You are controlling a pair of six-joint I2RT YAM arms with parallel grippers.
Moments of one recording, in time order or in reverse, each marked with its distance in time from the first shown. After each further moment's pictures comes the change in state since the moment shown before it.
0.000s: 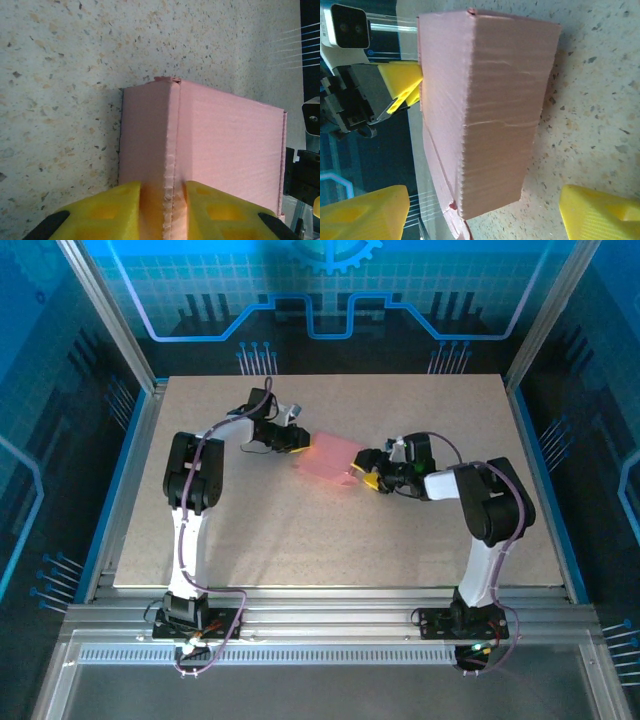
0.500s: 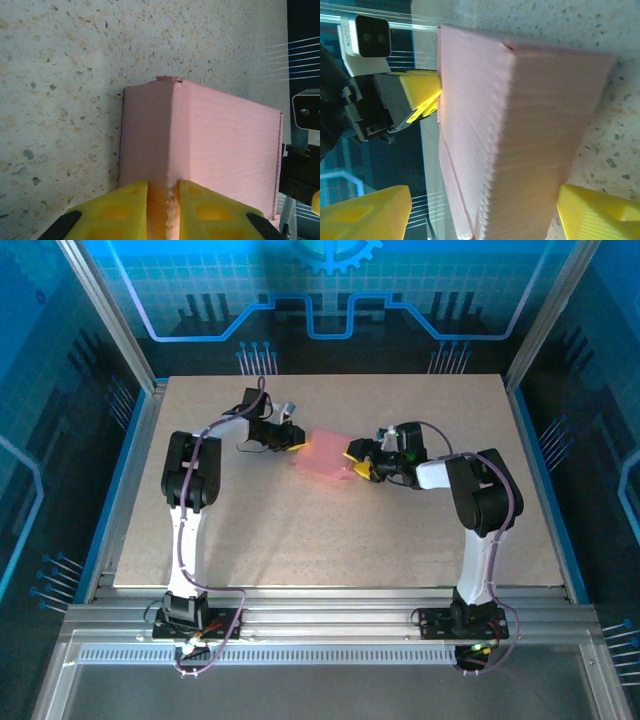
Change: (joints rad) left arm 0.033 0.021 0.000 0.042 0.046 -0.047; right arm 0.021 0.088 0.139 -0.026 -0.006 0.011
